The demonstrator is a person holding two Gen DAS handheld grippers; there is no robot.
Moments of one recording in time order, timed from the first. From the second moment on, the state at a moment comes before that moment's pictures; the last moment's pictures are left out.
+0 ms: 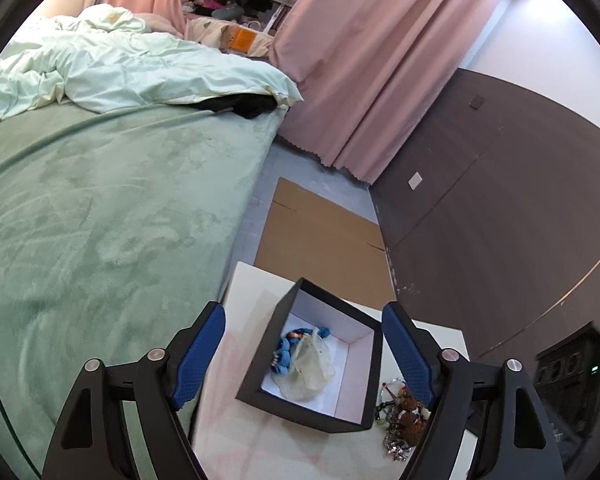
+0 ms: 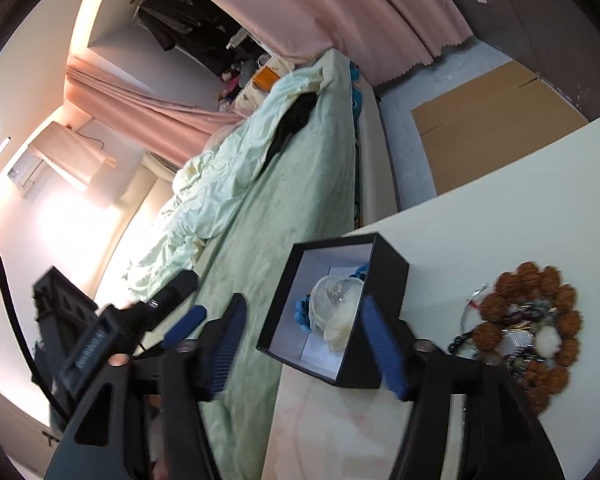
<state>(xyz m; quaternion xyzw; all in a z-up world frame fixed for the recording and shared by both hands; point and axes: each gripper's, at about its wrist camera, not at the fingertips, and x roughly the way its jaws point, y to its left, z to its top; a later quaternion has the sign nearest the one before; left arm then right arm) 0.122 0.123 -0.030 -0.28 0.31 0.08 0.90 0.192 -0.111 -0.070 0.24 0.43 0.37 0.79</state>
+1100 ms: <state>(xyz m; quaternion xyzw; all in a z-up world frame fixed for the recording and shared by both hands) 0.098 -0.016 -0.020 -0.19 0.33 -0.06 0.92 0.133 -0.270 -0.042 0.25 0.40 0.23 0.85</state>
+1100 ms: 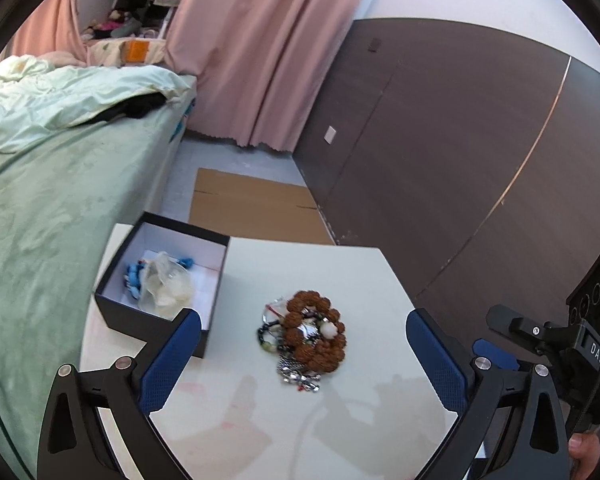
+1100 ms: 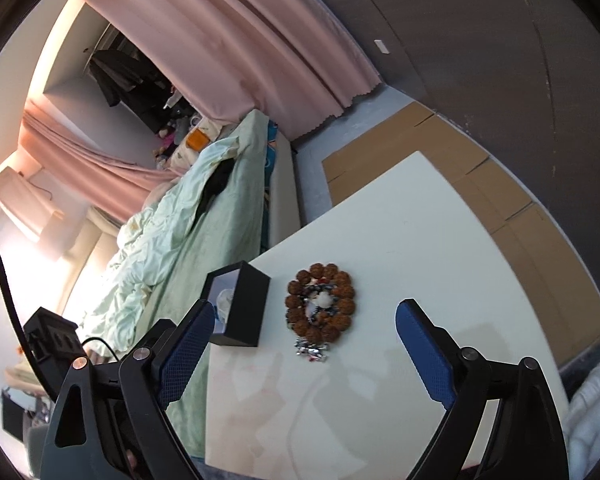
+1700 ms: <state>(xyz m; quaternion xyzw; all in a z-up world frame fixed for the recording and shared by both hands) 0.139 -0.049 -0.065 -0.17 0.40 -0.06 0.90 0.154 -0.291 -0.064 0.27 0.45 0.17 0.84</state>
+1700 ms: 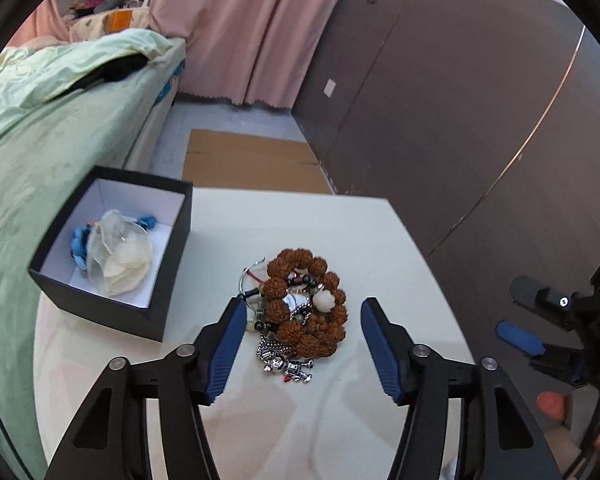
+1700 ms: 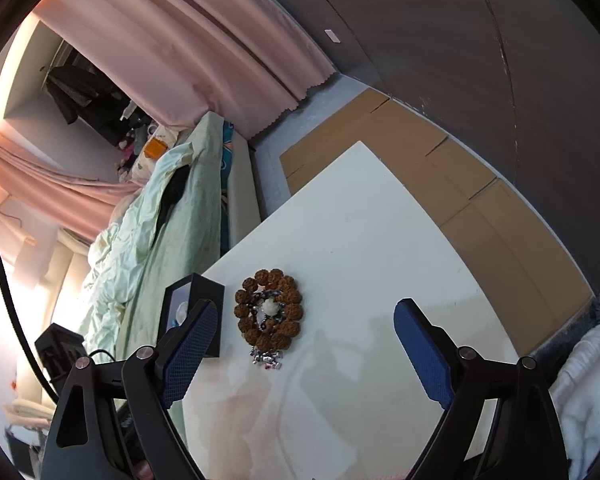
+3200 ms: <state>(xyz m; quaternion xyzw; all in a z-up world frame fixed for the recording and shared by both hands) 0.126 -0.040 -0.030 -0.17 0.32 -0.11 0.93 0.183 -0.255 -0.086 0.22 0.48 0.19 0.83</state>
